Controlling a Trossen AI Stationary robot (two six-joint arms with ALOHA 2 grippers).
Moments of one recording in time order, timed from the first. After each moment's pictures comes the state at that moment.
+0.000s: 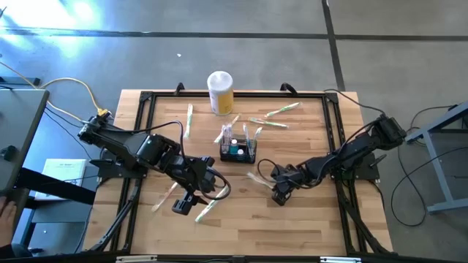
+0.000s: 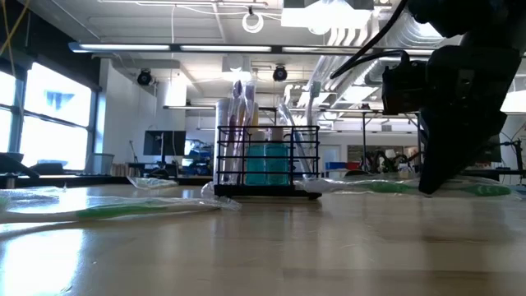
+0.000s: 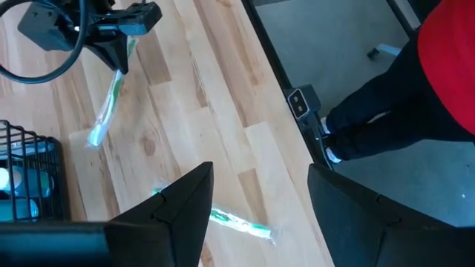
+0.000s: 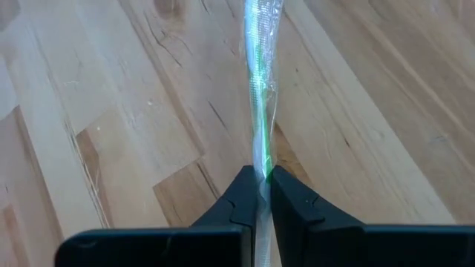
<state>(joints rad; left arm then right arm) -0.41 1.52 1.74 -1.03 0.11 -0.13 0.38 1.51 0.64 -0.16 0.08 0.97</state>
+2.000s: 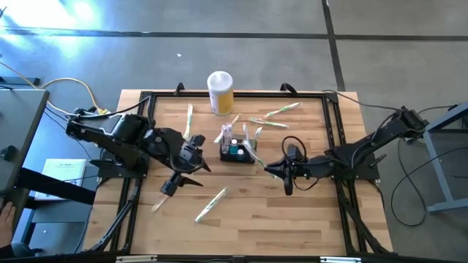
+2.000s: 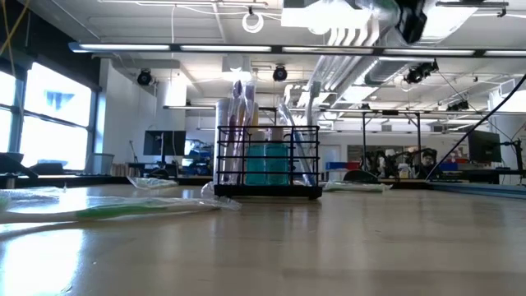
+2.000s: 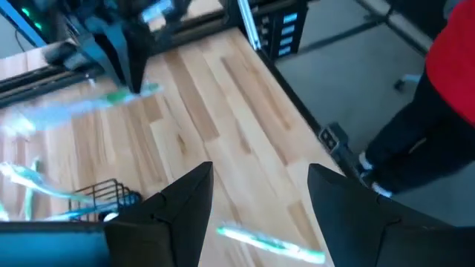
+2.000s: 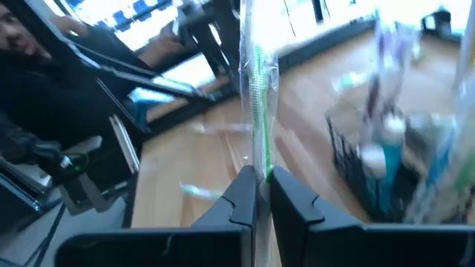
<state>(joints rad) -0.33 1.35 1.74 -0.98 0.06 0.09 0.45 1.12 0.73 0.06 0.50 0.63</state>
